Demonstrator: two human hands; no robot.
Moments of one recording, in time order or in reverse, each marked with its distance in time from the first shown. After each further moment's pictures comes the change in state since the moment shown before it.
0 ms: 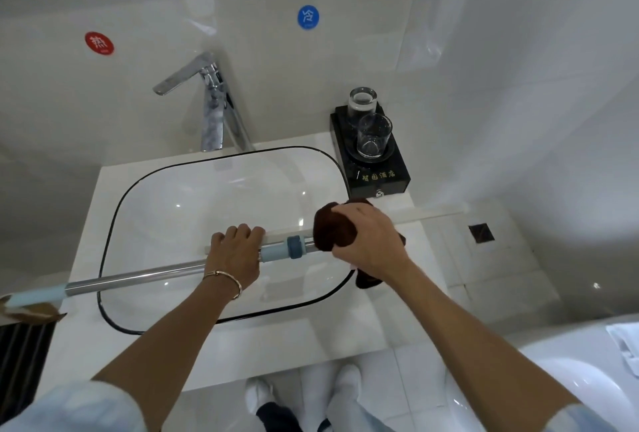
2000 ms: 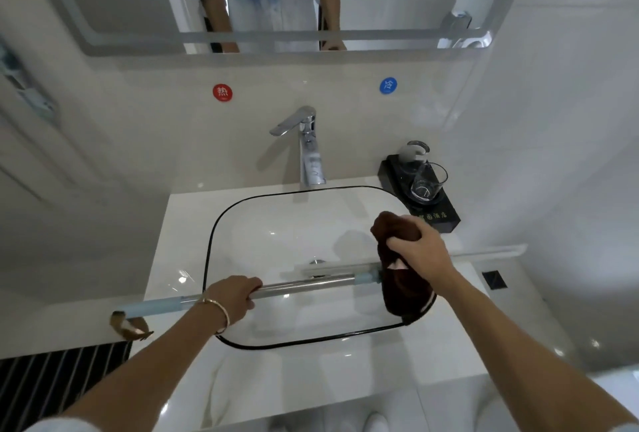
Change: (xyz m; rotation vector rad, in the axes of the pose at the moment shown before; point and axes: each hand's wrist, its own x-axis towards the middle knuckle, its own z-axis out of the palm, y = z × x) left_hand -0.053 -0.178 -0.012 -0.212 -0.394 0.052; right_hand 0.013 -0.118 0.006 0.383 0.153 0.406
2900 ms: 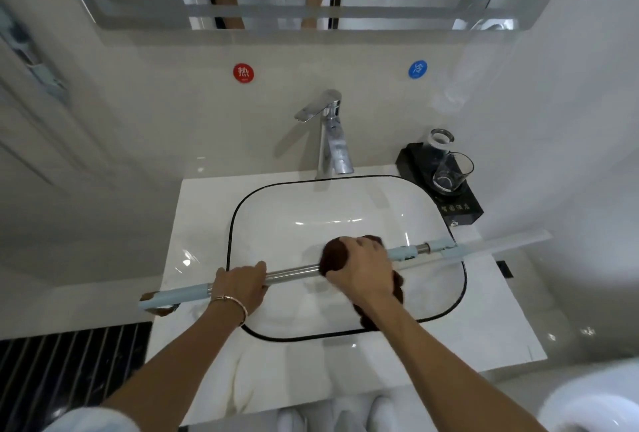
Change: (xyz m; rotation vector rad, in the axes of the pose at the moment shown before) left_hand 0.002 -0.021 0.019 0.228 0.246 -0.116; right_hand -0.031 -0.024 0.144 -0.637 -0.078 -0.142
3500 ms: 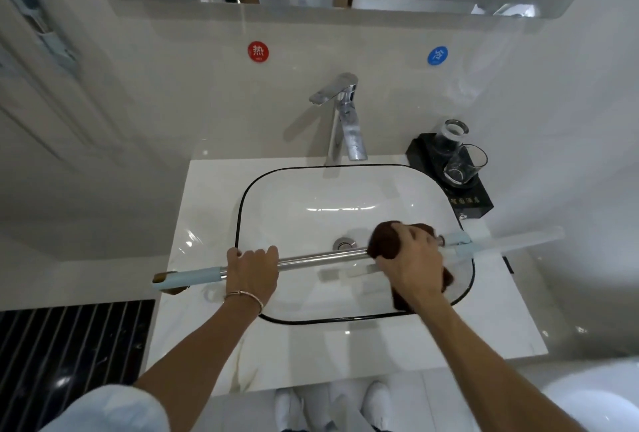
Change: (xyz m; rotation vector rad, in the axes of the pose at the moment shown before) left_hand -0.010 0.013 0.009 -0.018 0.226 -0.023; right_hand -0.003 0.053 -0.016 -0.050 0.191 0.095
